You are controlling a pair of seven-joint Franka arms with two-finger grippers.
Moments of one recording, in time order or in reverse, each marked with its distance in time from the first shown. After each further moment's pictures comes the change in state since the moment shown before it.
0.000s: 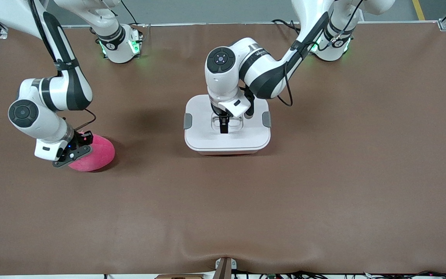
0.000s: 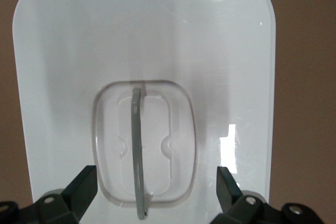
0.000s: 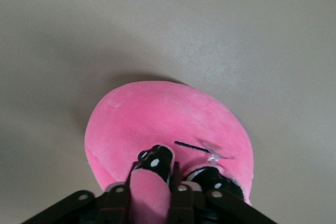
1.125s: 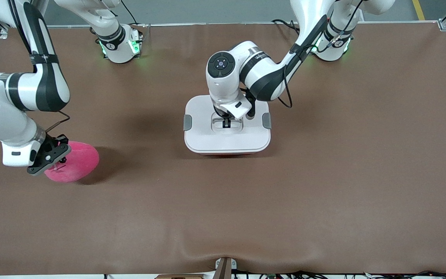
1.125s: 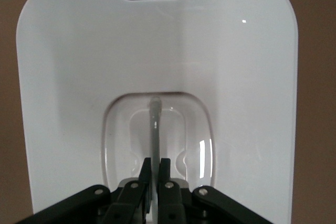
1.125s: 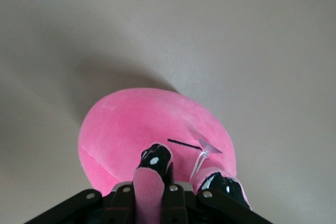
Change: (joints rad) left arm 0.000 0.001 0.001 -0.018 0.000 -0.004 0.000; right arm -0.035 -0.007 -0.007 0.207 -0.002 -0.104 -0.364
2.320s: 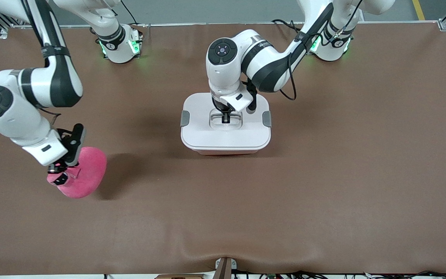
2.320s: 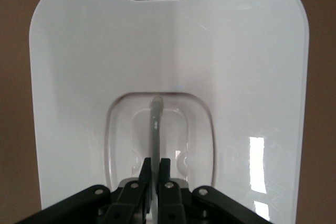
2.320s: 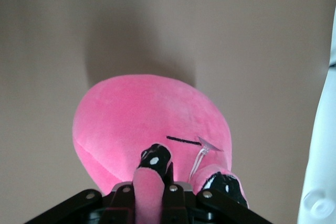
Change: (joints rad) left arm 0.002 -0.053 -0.002 0.011 0.000 -0.021 0.000; right arm 0.118 0.003 0.021 0.073 -0.002 -0.012 -0.603
